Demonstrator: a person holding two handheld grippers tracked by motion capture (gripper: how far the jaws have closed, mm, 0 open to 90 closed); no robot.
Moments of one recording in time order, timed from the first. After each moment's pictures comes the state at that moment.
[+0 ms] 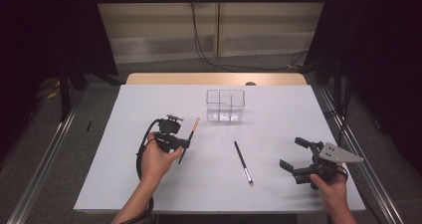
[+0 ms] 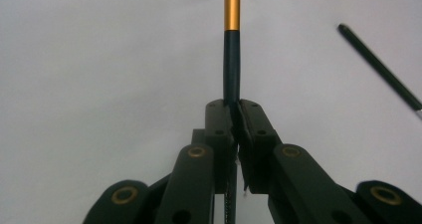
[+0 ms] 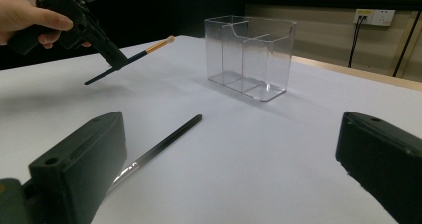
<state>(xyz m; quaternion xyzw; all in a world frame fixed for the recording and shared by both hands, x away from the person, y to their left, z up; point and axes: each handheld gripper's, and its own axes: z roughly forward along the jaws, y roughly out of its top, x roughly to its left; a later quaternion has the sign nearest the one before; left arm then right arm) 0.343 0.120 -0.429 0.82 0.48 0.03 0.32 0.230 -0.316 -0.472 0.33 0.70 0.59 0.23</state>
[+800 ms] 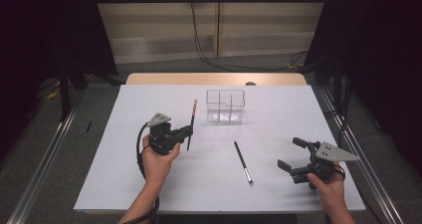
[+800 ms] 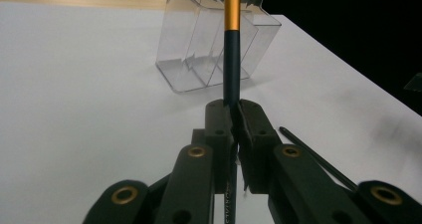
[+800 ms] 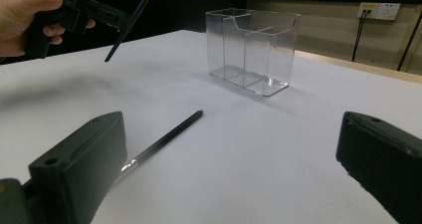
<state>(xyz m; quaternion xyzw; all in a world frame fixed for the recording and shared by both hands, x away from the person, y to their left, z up) 0.331 0.135 -0.432 0.73 0.42 0.08 0.53 0.234 -0.312 -0.475 0.33 0.71 0.59 0.22</state>
